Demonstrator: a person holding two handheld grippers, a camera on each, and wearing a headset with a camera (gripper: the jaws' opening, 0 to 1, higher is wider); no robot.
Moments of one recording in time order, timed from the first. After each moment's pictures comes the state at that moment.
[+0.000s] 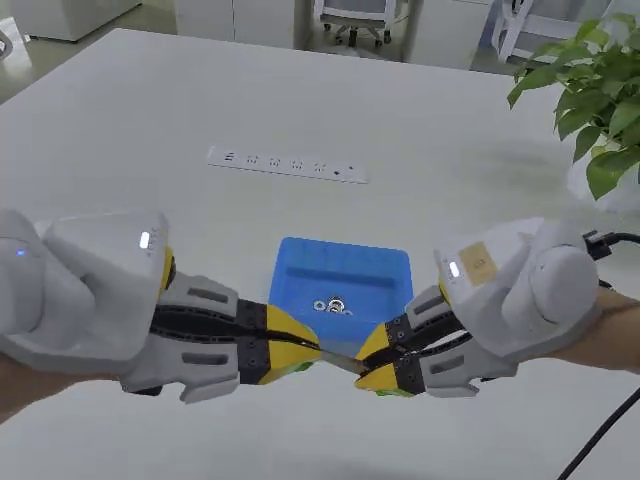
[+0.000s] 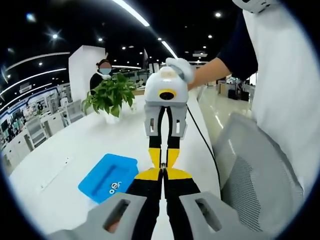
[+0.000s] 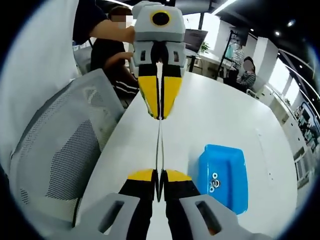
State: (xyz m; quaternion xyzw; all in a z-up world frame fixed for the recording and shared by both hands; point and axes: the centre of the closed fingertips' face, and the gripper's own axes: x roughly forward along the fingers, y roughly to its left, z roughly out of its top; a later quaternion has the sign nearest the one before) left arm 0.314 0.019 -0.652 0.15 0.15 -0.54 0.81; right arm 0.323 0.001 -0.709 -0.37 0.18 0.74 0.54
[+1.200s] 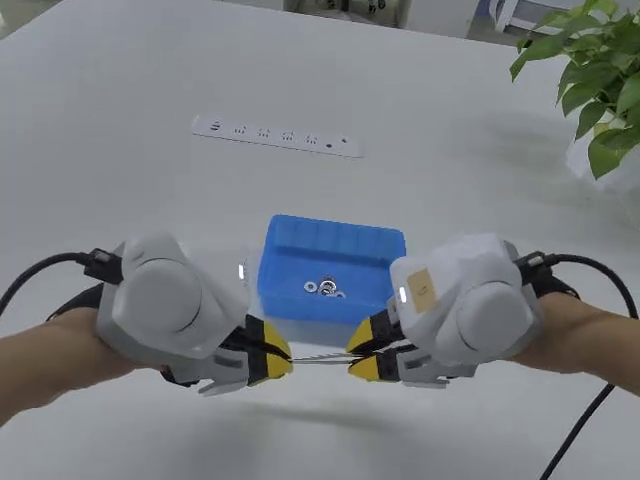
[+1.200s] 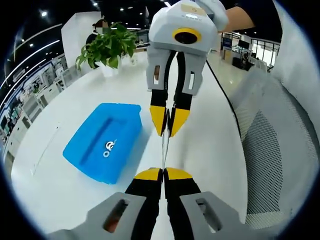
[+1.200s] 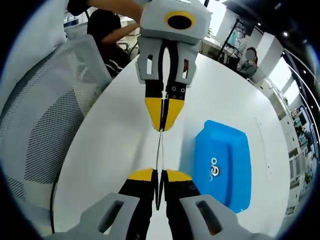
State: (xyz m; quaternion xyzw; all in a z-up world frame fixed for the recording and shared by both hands) left arm 0.345 0.037 -0.767 0.23 0.30 -0.51 0.77; right arm 0.355 0.001 -0.774 -0.44 0.20 0.70 0.53
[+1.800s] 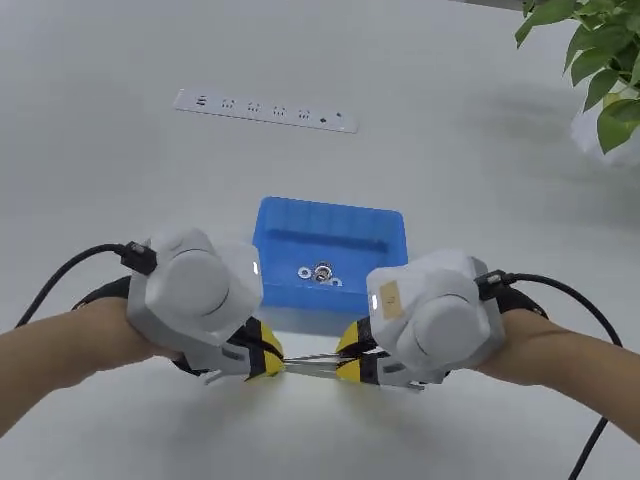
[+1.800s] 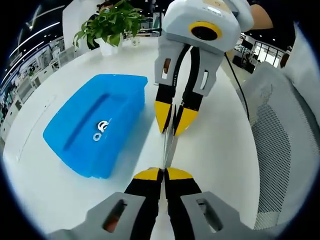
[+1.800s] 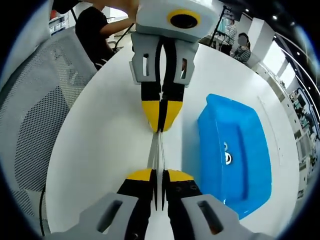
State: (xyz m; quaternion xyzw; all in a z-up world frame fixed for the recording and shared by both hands) left arm 0.359 0.037 -0.802 0.20 0.36 -0.51 0.76; right arm 0.369 0.003 -0.812 -0.43 0.24 0.68 0.55
